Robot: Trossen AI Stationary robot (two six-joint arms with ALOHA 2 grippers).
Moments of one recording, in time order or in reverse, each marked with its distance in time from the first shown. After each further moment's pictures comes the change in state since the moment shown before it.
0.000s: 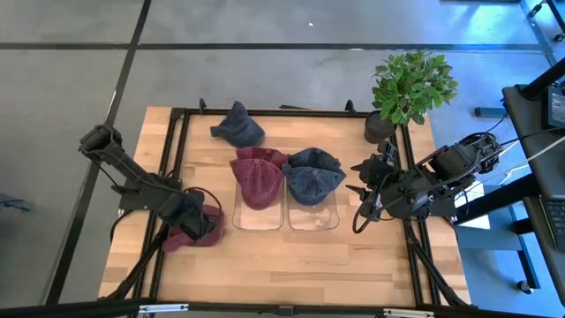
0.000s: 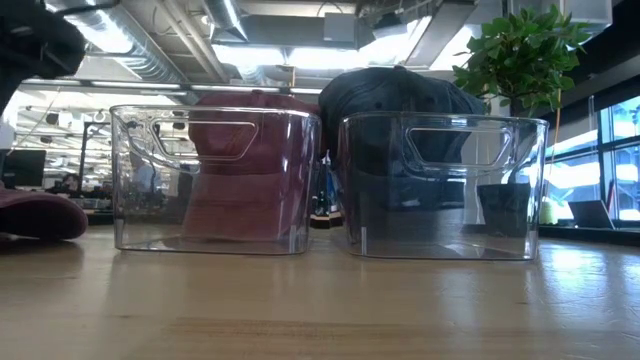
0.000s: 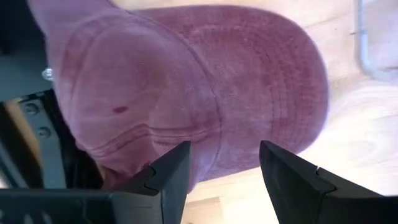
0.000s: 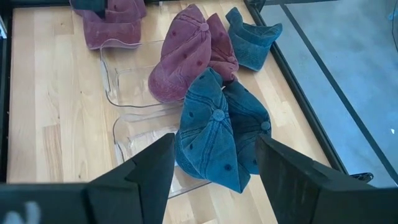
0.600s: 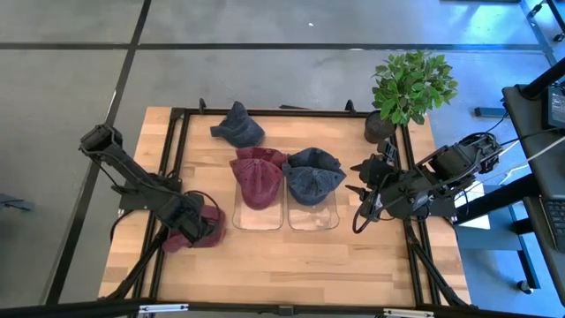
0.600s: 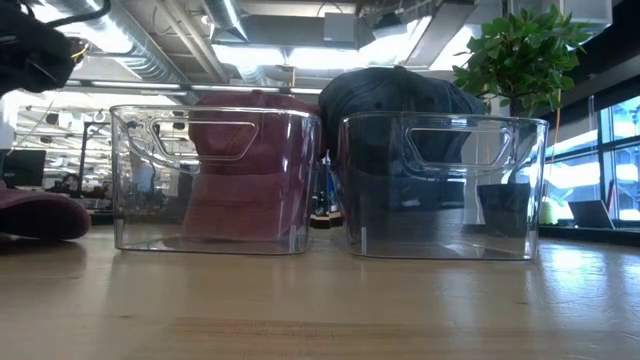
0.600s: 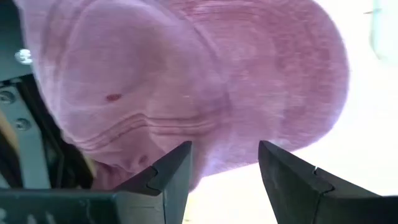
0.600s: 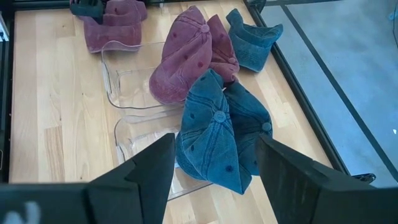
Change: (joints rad) left arm -0.032 -0.002 -0.051 0.081 0.020 -0.034; right arm 0.000 0.000 0.000 0.007 0.000 0.001
